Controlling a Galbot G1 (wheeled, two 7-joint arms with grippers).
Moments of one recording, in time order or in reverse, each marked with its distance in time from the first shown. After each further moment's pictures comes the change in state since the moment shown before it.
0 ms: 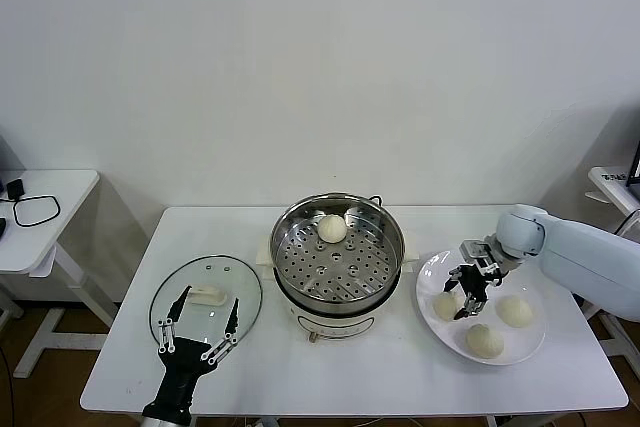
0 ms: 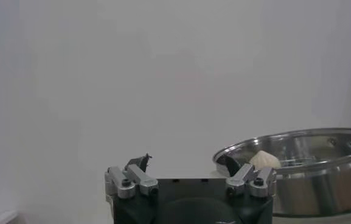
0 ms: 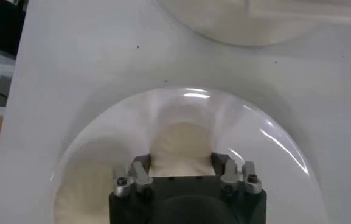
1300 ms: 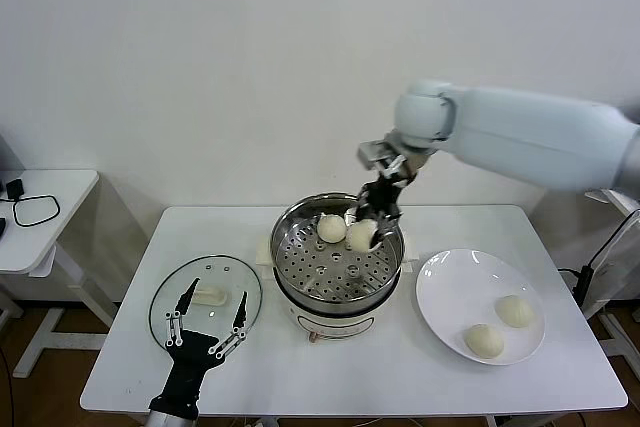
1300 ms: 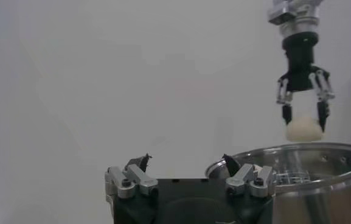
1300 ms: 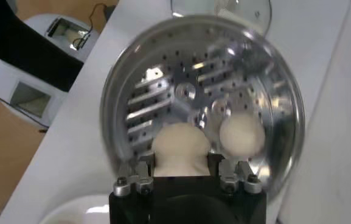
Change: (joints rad) left arm -0.024 0.016 0.032 -0.016 -0.003 0.005 -0.005; right arm 0.530 0.467 -0.300 0.113 0.350 -0.151 -0.087
